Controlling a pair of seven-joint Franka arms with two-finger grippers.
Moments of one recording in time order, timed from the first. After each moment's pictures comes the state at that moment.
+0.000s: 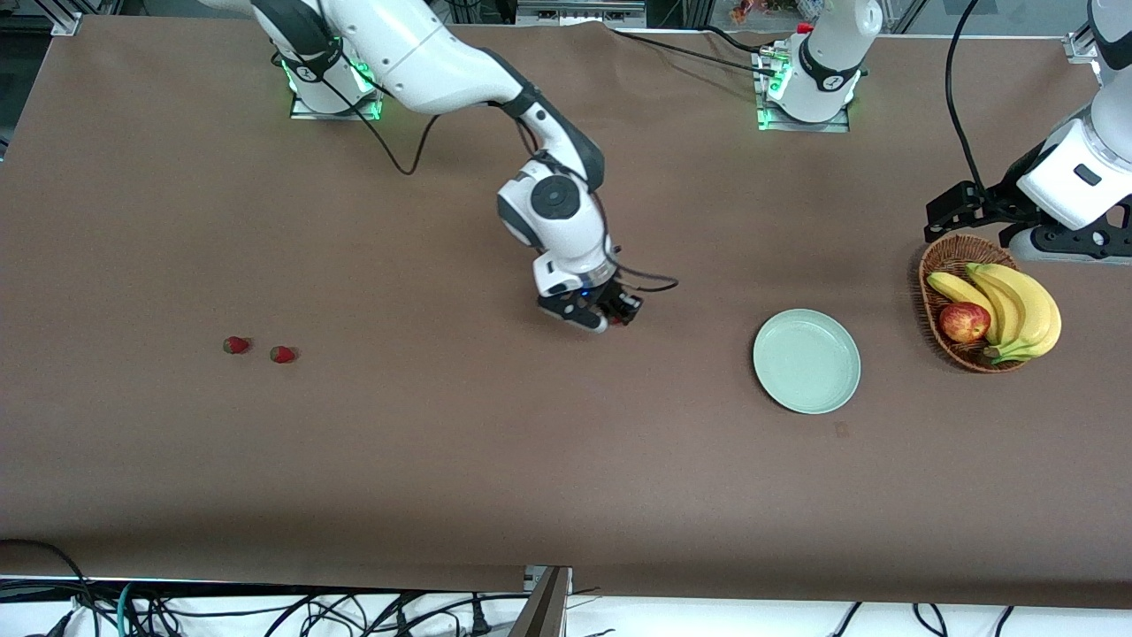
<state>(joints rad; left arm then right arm) 0.13 0.00 -0.17 -1.68 -0.02 1.65 -0.01 0.81 0.97 0.09 -1.31 0.01 2.65 1.35</state>
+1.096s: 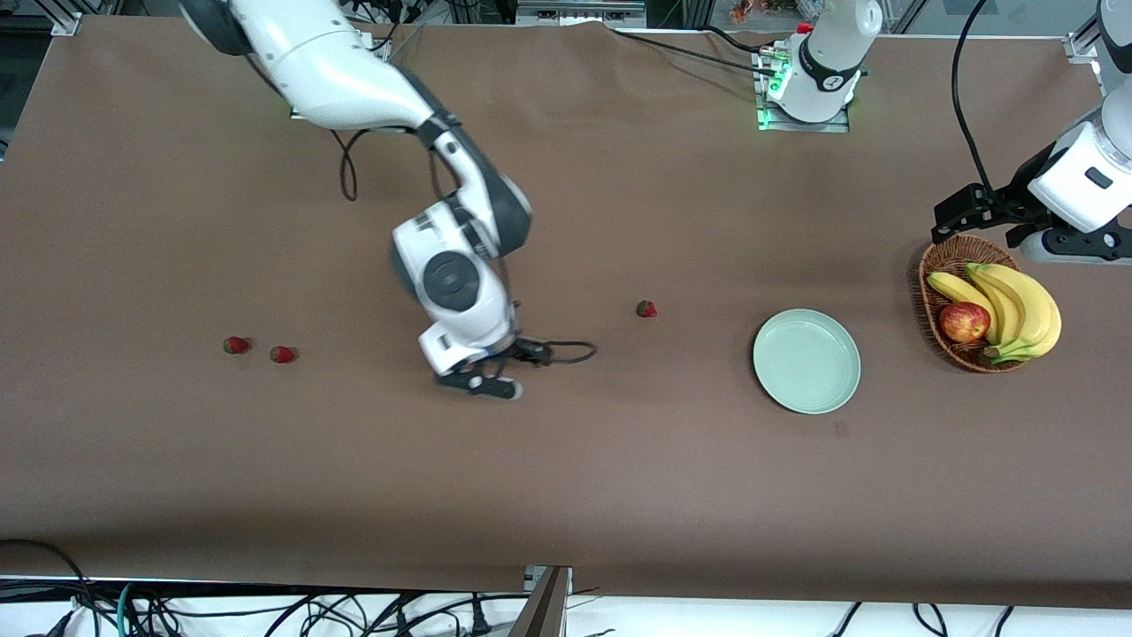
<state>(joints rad) 0.14 0.00 -0.16 -1.69 -0.02 1.65 -0.01 0.47 0.82 0.06 -1.21 0.02 2.01 0.64</state>
